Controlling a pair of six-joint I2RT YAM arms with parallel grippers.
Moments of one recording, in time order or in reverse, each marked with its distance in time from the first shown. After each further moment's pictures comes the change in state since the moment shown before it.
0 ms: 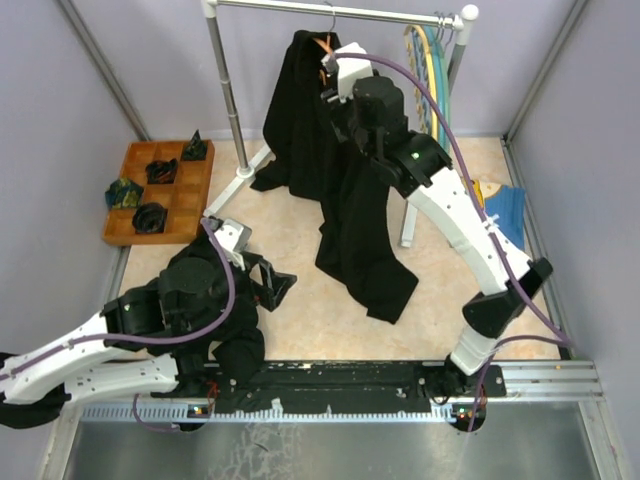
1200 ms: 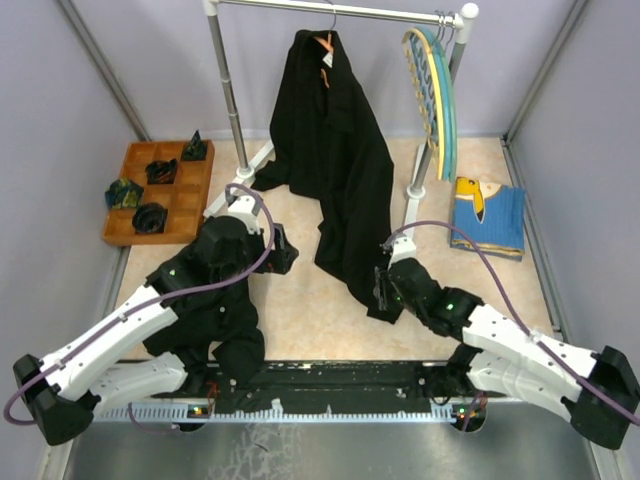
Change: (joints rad) left arm 0.413 0.258 -0.043 0.097 0.241 -0.078; right arm 0.151 -0.891 -1.549 0.114 -0.220 0.623
